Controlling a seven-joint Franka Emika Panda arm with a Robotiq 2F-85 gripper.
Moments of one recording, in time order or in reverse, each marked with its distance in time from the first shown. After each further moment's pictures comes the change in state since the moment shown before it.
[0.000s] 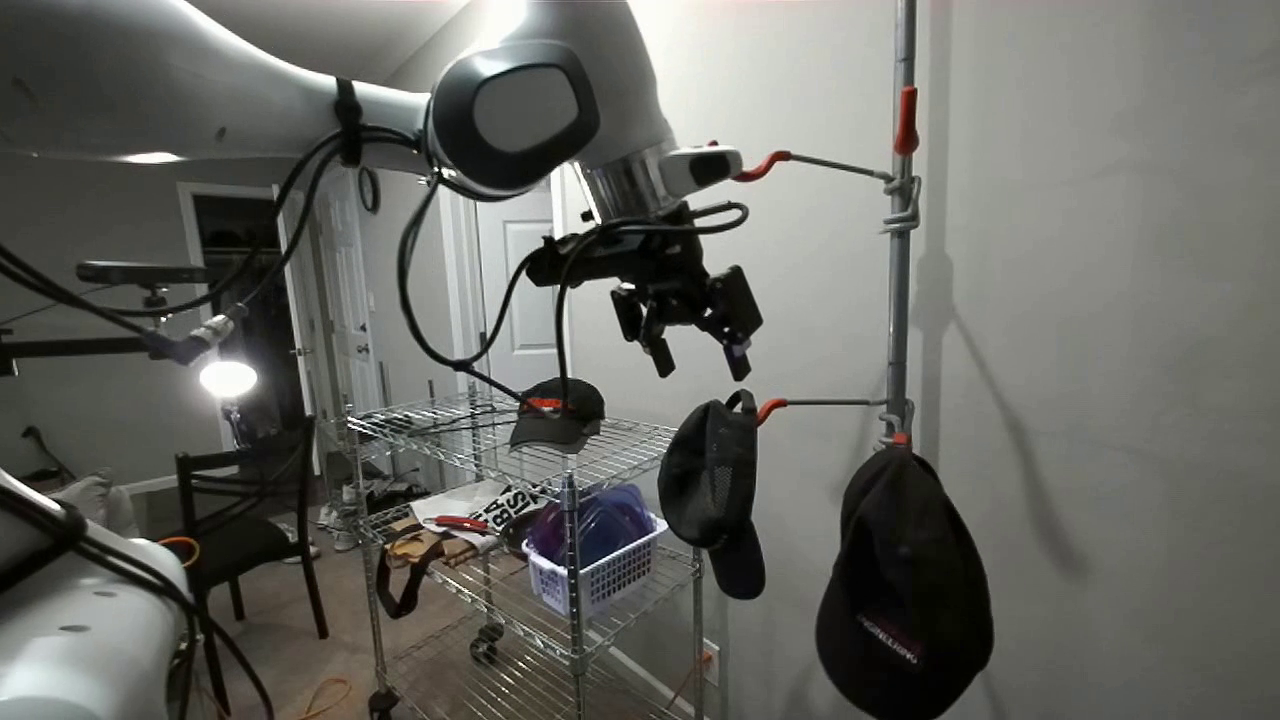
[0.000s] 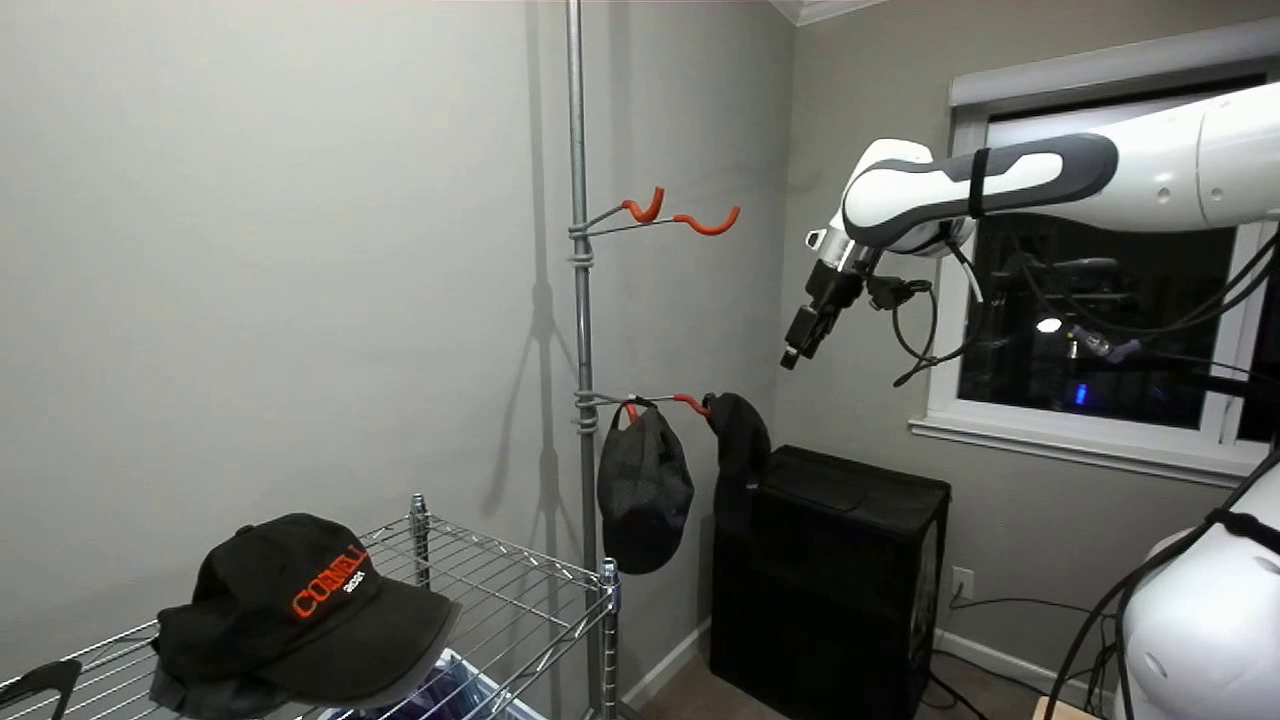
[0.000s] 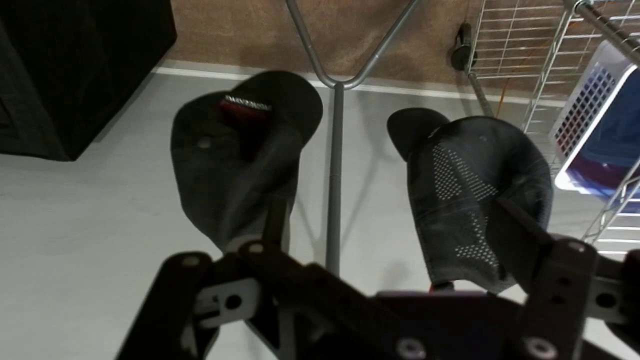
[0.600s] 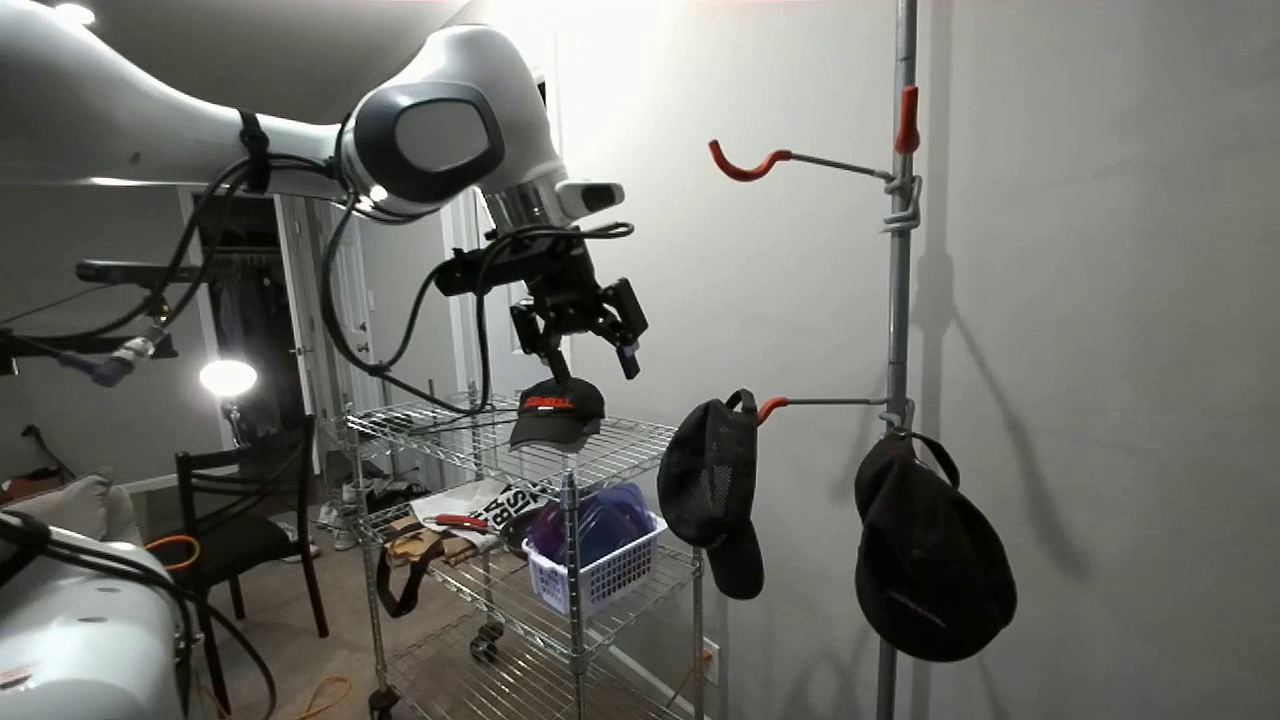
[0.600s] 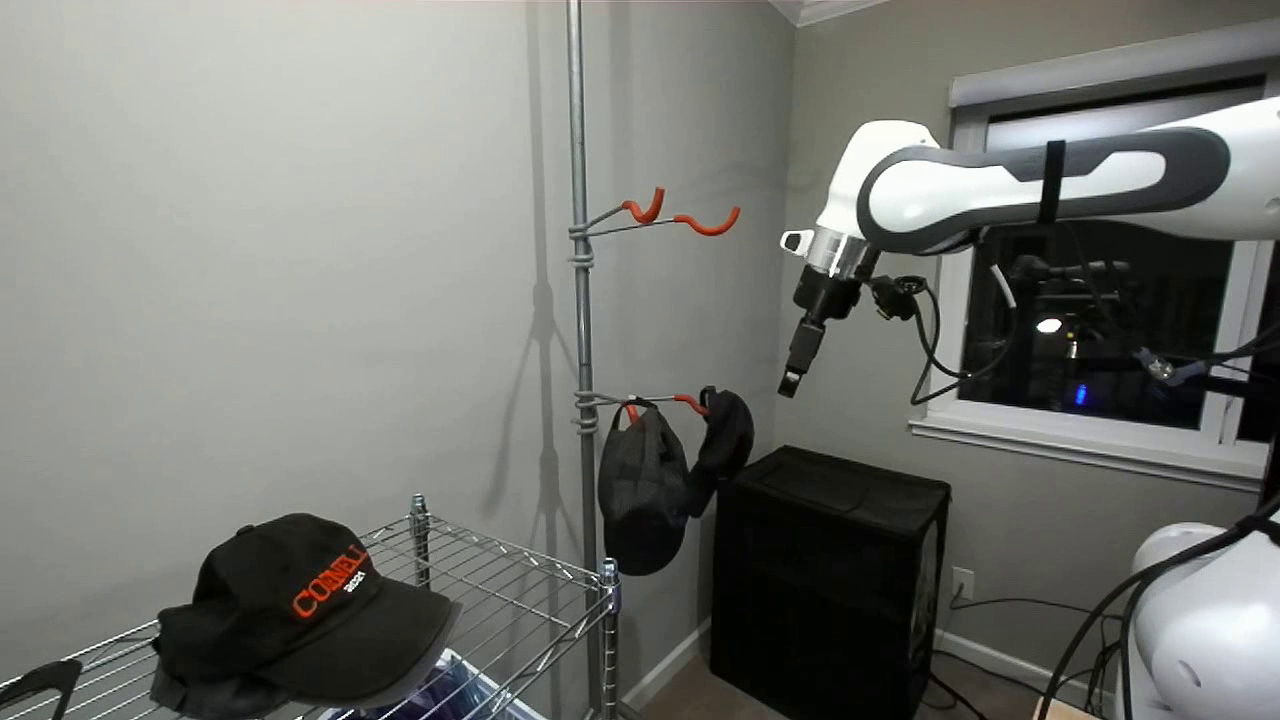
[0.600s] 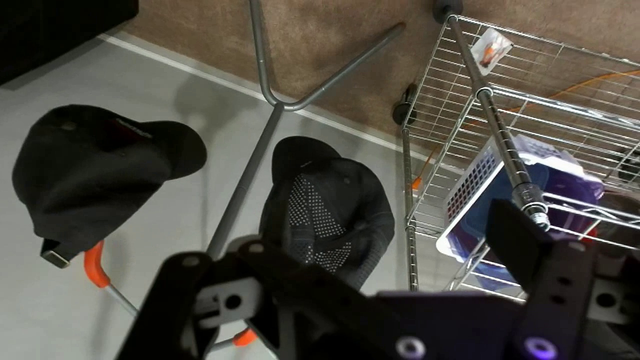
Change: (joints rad) arm 0.135 -0.176 0.118 -0.146 -0.060 -0.083 -0.004
